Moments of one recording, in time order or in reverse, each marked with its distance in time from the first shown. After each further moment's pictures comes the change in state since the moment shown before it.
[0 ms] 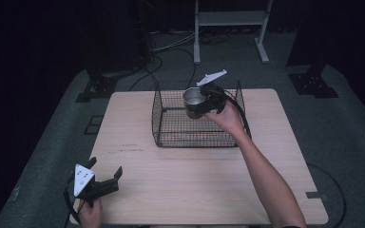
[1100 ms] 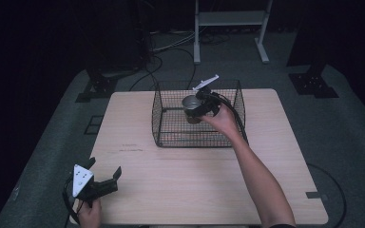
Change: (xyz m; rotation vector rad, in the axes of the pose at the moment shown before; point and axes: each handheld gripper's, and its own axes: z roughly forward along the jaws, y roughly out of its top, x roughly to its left) left arm 0.002 0.000 -0.002 -0.005 0.005 -0.004; right arm -0.010 -0.015 0.042 0.106 0.005 0.055
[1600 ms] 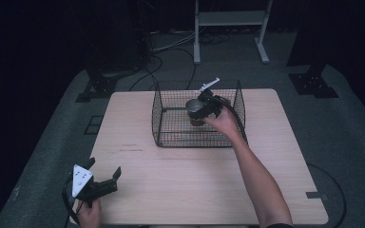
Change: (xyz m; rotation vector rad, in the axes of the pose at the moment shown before) left arm 0.001 0.000 0.000 -0.001 -0.002 0.003; right arm -0.012 -0.014 0.015 0.049 -0.023 0.032
